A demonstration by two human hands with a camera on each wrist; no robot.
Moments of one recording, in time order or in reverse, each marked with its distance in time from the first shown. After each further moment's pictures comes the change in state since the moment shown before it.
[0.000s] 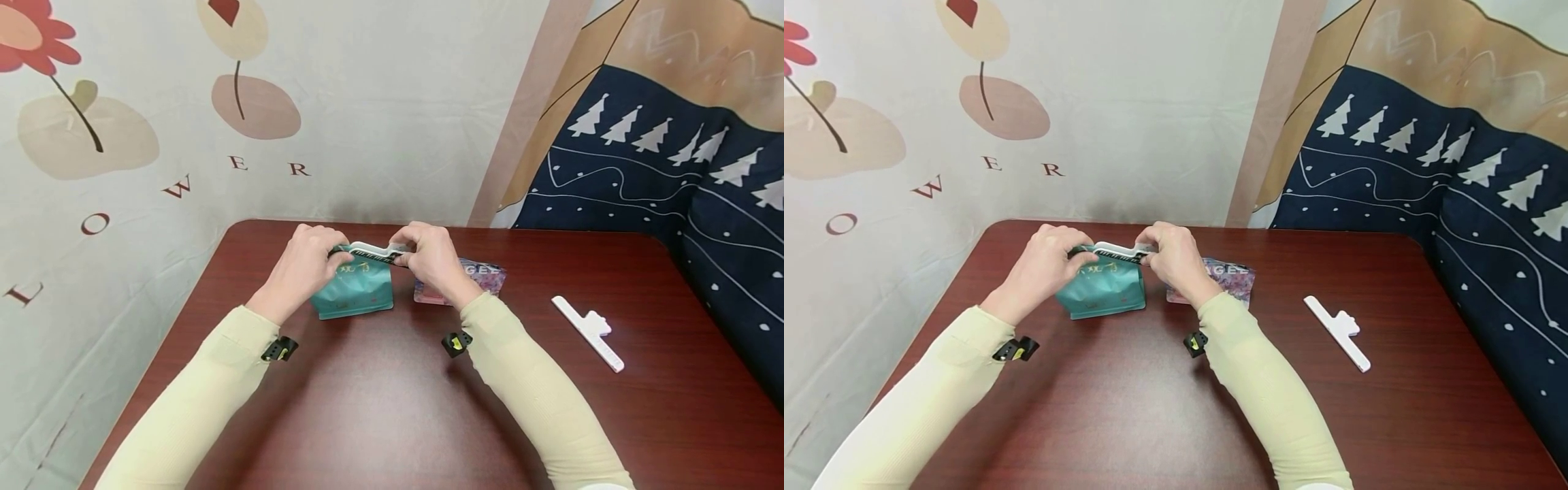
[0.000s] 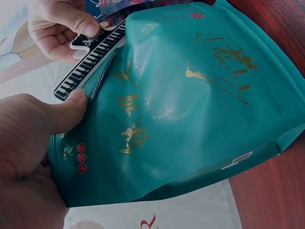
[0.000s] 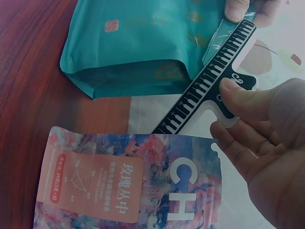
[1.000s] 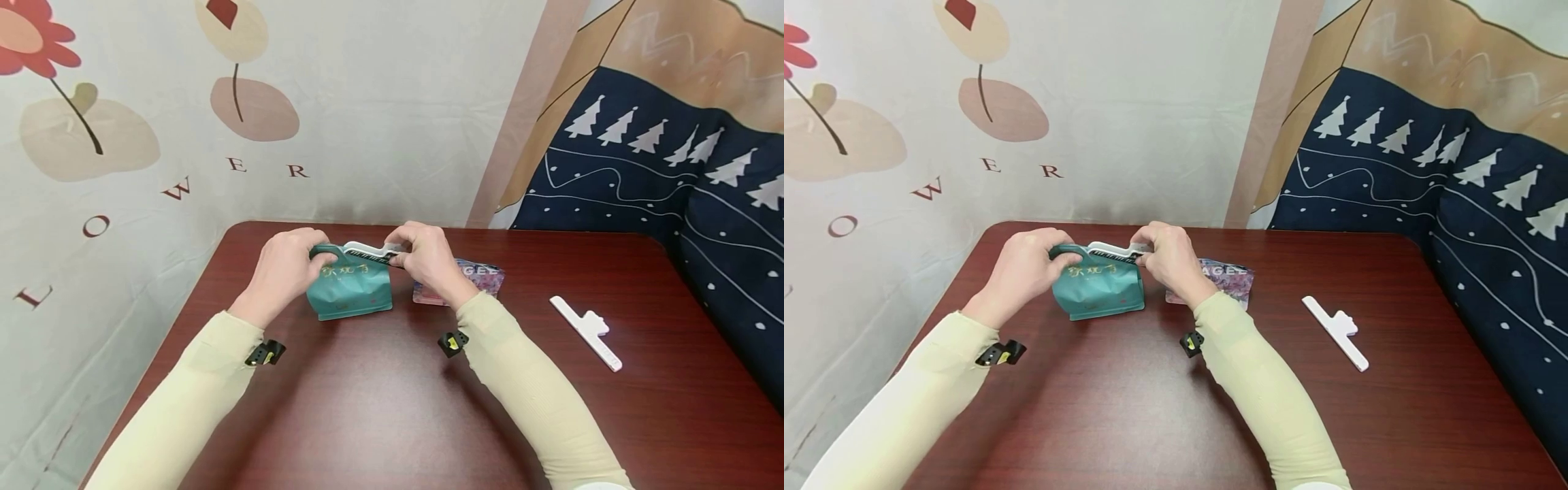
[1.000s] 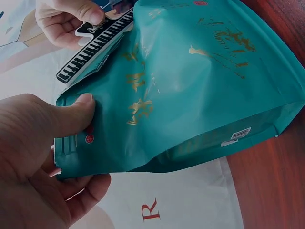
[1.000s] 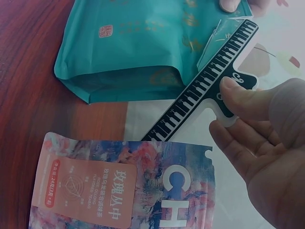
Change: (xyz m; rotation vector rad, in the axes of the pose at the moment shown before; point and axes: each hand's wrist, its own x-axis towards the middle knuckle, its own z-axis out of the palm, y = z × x) left_hand -0.013 -0.006 -0.014 0.072 0.027 -0.132; right_hand 0.002 -0.004 0.001 -0.002 -0.007 -0.007
